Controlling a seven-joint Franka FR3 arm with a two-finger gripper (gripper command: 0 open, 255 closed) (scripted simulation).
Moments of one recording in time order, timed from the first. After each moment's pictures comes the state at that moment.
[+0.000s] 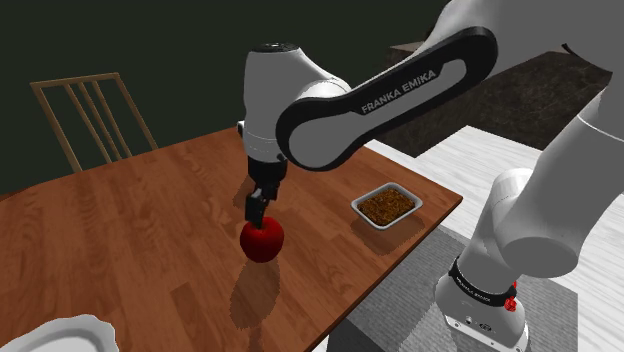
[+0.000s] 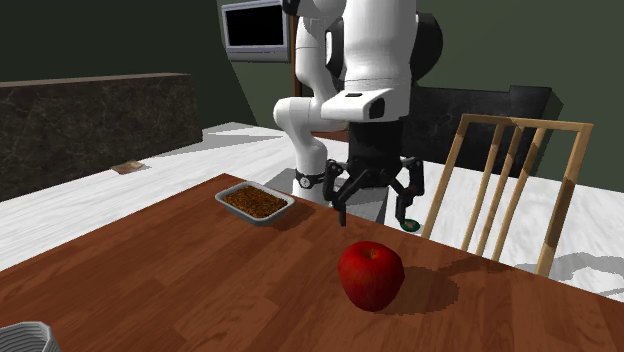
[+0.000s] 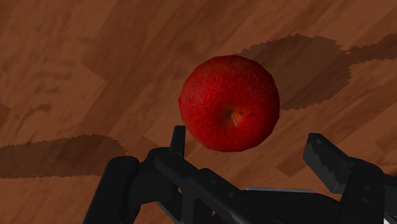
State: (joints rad) arm 0.25 -0.15 0.35 -2.27 0.08 2.26 0.05
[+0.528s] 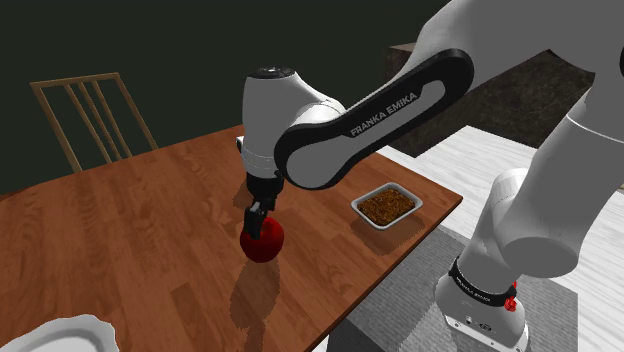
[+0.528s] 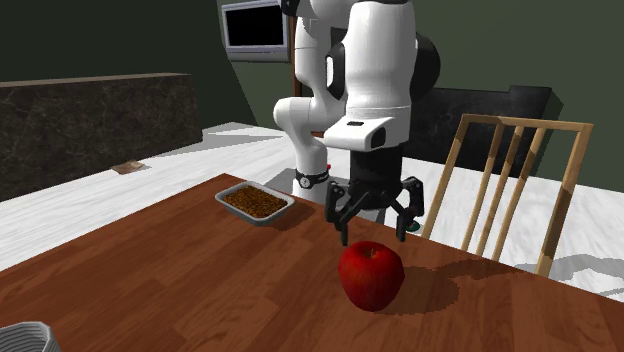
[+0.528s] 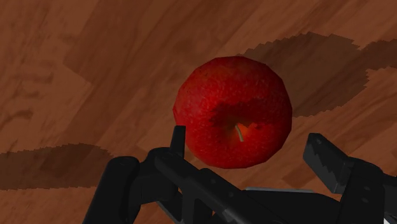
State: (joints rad) arm 0.25 -0.09 0.36 -2.30 0.06 2.35 0.07
